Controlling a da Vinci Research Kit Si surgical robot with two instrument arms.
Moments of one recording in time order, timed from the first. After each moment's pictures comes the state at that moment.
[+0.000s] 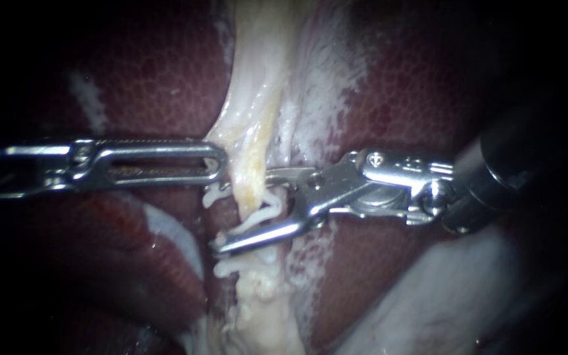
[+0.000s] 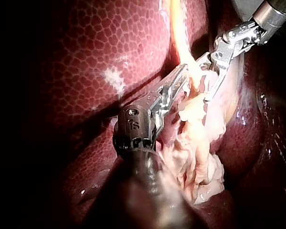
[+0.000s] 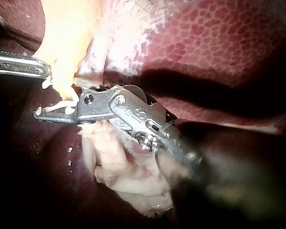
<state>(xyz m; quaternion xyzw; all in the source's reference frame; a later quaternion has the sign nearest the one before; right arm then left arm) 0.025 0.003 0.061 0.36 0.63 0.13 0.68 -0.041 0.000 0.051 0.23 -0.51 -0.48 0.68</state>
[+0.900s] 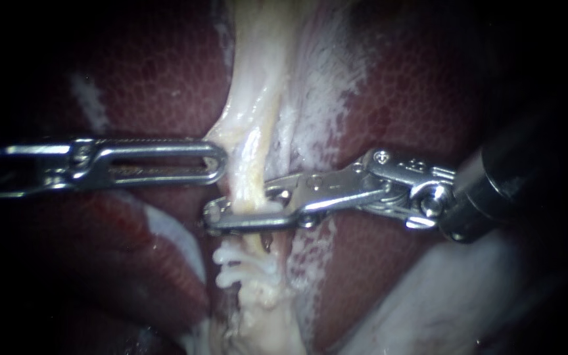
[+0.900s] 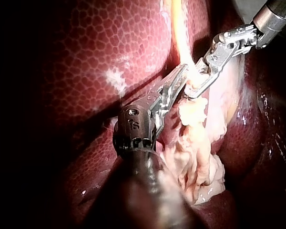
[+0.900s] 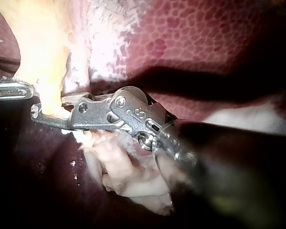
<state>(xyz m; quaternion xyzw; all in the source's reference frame) 0.024 0.003 0.063 0.39 0.61 0.16 0.67 -0.041 0.000 0.051 0.23 -0.51 -0.48 0.68</state>
